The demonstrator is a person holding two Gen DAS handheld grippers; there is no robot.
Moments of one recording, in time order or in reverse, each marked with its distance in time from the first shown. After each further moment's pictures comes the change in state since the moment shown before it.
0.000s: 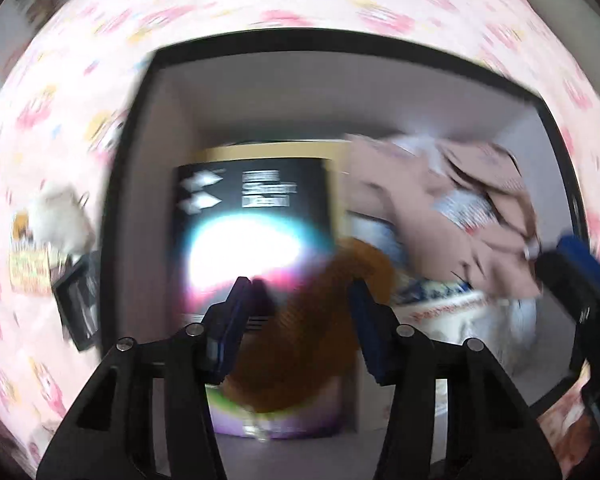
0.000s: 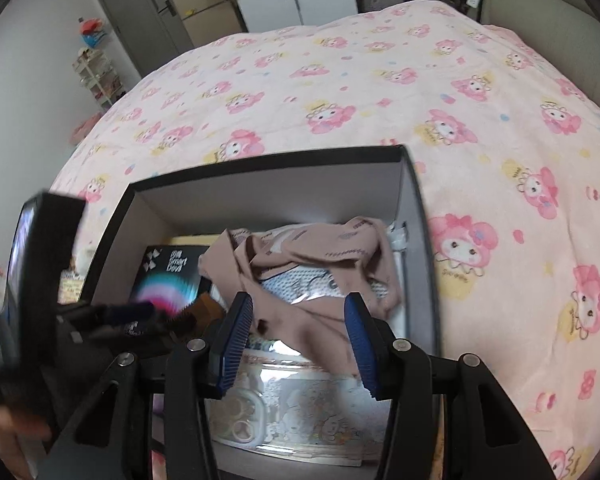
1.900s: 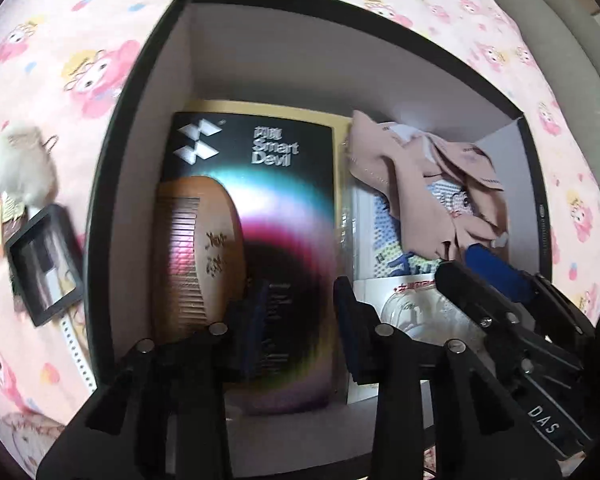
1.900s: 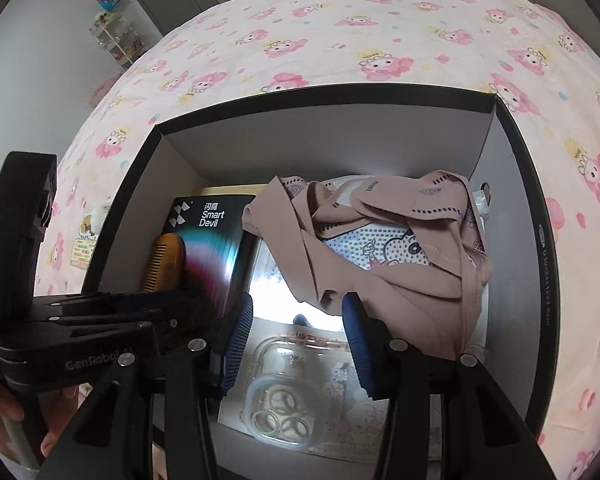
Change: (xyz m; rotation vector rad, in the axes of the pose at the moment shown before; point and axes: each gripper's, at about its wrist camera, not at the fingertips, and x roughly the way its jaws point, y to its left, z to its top) left arm 0.012 0.013 0.001 -0.054 0.079 -0.213; right arm 0.041 0.030 -0.009 -0.046 0.148 0.073
